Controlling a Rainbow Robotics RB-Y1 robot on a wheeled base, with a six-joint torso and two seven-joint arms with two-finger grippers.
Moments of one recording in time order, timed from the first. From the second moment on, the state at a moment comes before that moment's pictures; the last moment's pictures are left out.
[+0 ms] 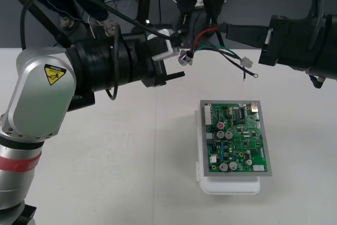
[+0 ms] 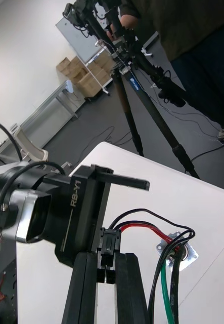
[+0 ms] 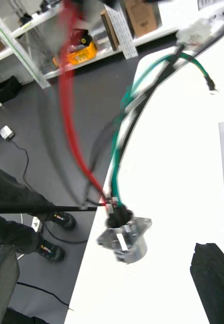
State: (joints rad) right arm -0.34 -1.07 0.20 -2.07 1.04 -0.62 -1.13; left arm -0.41 0.34 -0.17 -2.03 -2.12 -1.04 0.40
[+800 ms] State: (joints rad) right arm -0.34 -0.98 0.10 -2.14 1.08 -0.85 -1.07; left arm -0.50 0.48 0.10 -1.96 -1.45 -1.30 0.91
